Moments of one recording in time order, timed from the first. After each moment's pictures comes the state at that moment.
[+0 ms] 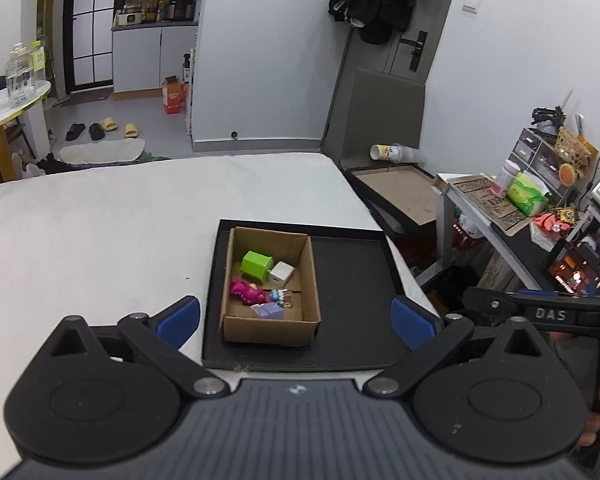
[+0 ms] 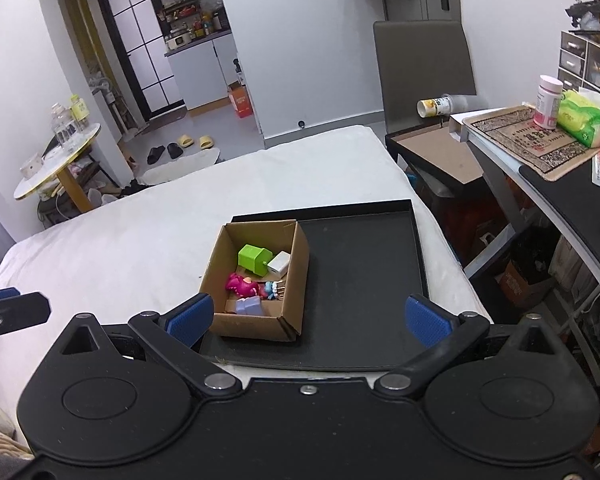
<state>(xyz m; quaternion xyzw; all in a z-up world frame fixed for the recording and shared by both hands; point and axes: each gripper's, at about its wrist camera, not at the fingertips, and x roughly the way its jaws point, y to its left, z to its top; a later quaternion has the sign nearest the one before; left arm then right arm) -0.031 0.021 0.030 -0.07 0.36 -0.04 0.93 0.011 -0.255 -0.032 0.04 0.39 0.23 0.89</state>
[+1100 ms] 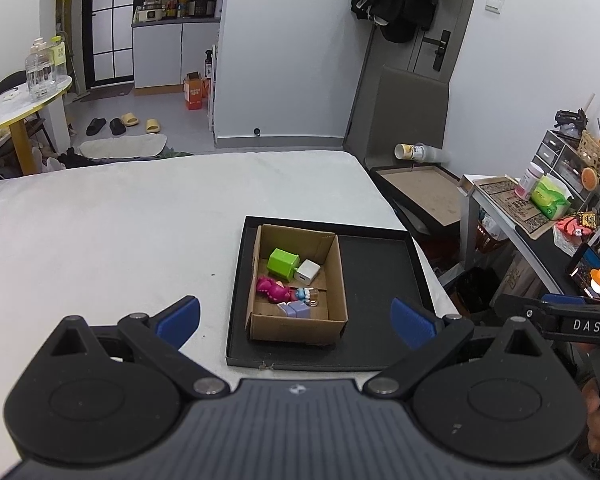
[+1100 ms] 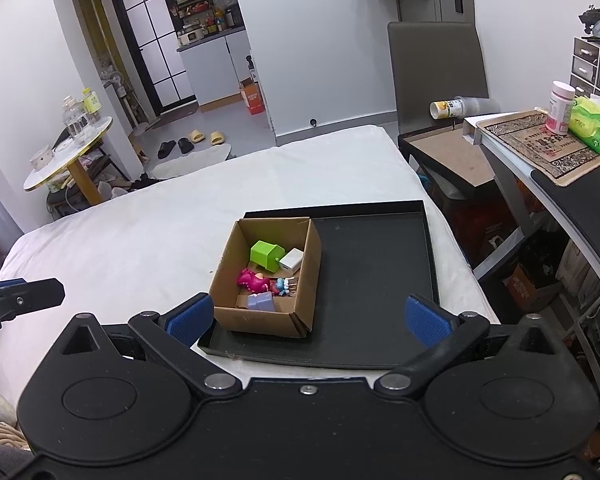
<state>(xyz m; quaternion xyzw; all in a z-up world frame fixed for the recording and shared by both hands) -0.027 0.038 0.031 -0.07 0.37 -0.01 0.93 0.007 -0.251 -0.028 0.04 0.39 0.25 0.89</state>
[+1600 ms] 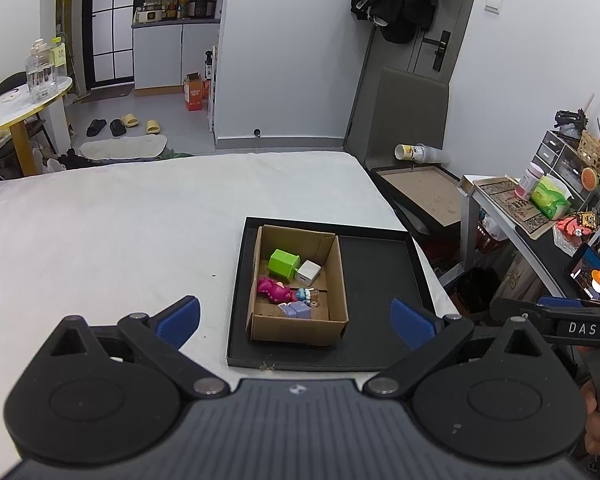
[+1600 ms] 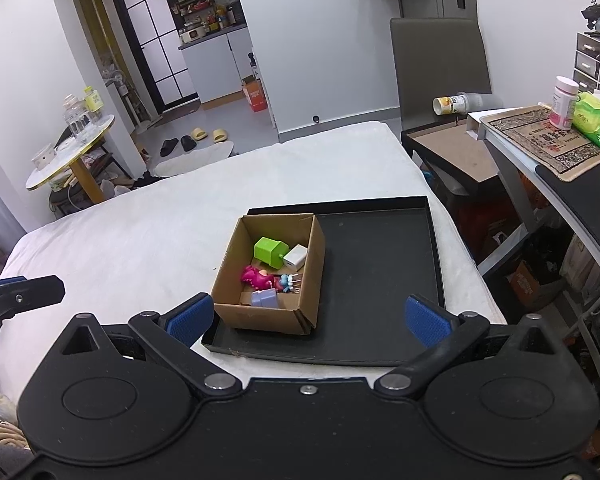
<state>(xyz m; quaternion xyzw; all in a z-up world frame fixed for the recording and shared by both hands) -0.028 0.039 0.032 -0.07 0.37 -0.01 0.93 0.008 -0.248 -0.030 0.04 0.39 0.25 0.88</state>
